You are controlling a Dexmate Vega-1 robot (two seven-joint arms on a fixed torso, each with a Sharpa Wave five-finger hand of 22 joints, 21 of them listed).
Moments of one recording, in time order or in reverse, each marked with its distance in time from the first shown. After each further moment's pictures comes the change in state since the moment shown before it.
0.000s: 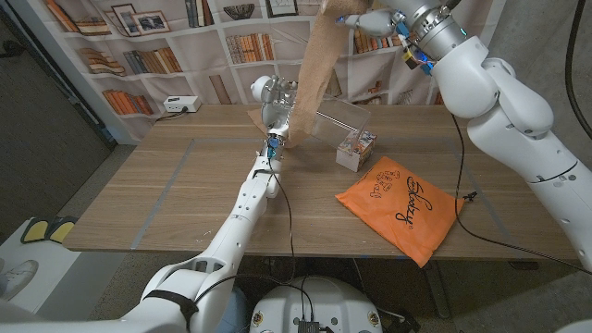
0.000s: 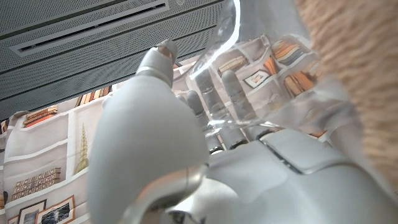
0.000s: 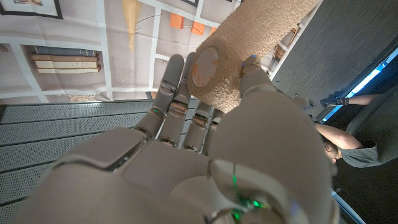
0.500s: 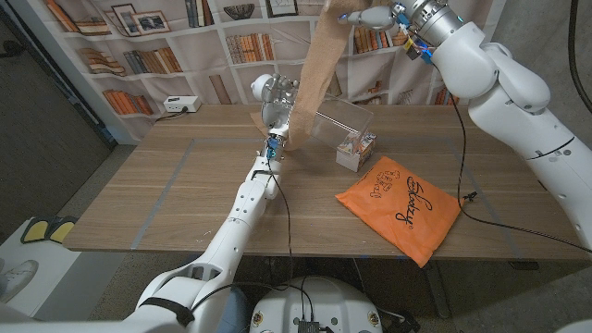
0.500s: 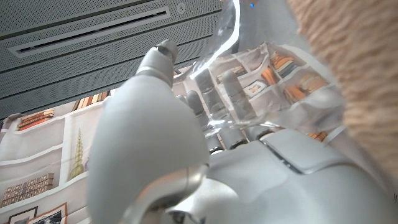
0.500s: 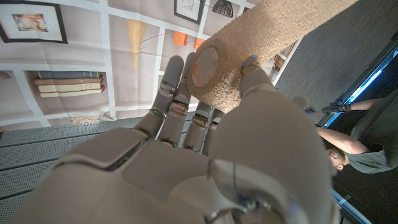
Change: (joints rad) left arm 0.027 0.021 0.020 -0.068 -0.020 0.031 0.003; left_hand 0.003 -0.002 0.000 0.000 0.000 -0.004 0.000 0.007 0.004 0.000 0.000 -0.004 -0.001 0.000 0.000 0.000 0.000 -0.004 0.004 0.000 0.000; right arm 0.113 -0.014 -0.051 0.141 0.084 0.038 0.025; right_hand 0.000 0.000 0.000 0.000 -0.001 -0.005 -0.005 -0.004 0.004 -0.003 -0.003 0.000 0.000 0.000 0.000 -0.008 0.005 -0.021 -0.003 0.010 0.000
